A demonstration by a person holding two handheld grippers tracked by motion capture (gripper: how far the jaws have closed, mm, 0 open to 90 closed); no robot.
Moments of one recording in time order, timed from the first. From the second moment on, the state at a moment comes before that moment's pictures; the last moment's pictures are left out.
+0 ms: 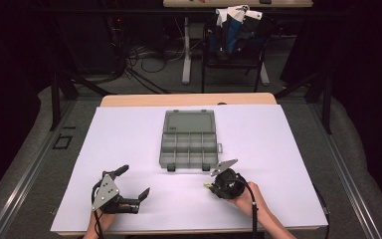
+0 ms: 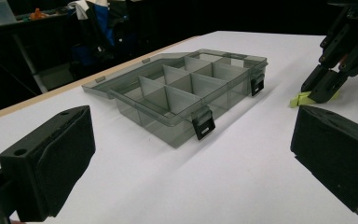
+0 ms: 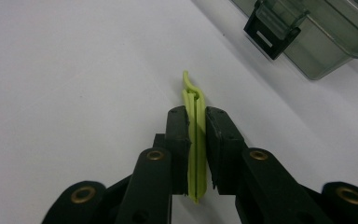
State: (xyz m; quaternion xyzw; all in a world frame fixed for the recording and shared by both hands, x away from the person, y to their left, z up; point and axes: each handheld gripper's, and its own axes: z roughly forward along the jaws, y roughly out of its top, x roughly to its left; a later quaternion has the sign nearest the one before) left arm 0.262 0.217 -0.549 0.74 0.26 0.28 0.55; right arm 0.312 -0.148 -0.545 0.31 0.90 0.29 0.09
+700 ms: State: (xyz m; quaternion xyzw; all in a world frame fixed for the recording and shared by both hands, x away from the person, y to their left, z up) left arm 0.262 0.217 -0.549 0.74 0.26 0.28 0.55; right arm 0.312 -0.152 -0.540 0.32 0.90 0.29 0.09
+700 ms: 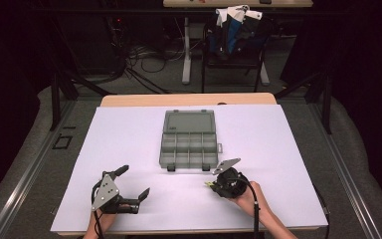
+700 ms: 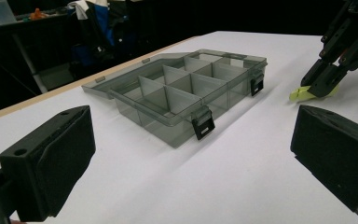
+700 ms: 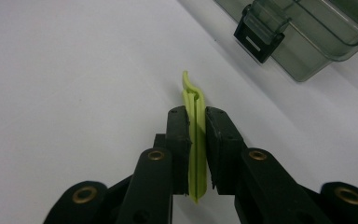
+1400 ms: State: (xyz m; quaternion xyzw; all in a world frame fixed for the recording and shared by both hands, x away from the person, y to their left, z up) left arm 0.262 0.217 -0.549 0.74 0.26 0.28 0.55; right arm 0.312 -0.159 -0.531 0.32 0.89 0.31 0.10
